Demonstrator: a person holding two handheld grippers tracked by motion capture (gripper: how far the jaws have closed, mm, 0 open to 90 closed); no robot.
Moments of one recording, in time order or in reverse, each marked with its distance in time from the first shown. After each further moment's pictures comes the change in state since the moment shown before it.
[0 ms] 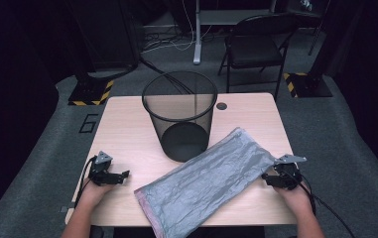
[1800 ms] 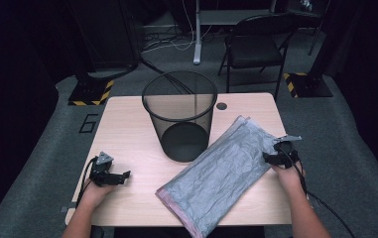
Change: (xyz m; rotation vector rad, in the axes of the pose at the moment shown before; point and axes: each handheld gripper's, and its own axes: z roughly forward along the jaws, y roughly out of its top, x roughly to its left) left arm -0.005 0.000 0.000 0.000 0.007 -0.007; right arm -0.033 0.048 0.036 0.034 -0.173 0.143
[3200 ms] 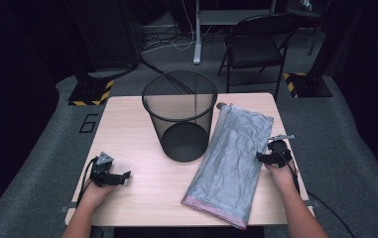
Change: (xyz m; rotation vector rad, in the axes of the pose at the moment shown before) left arm -0.001 0.000 0.000 0.002 -0.004 0.008; right arm 0.013 0.005 0.015 0.022 0.008 0.019
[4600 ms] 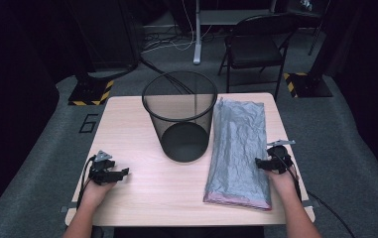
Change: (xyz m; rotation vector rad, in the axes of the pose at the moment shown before) left arm -0.001 0.011 -0.010 -0.012 -0.014 -0.077; right arm 0.014 -0.013 -0.017 0.015 0.052 -0.017
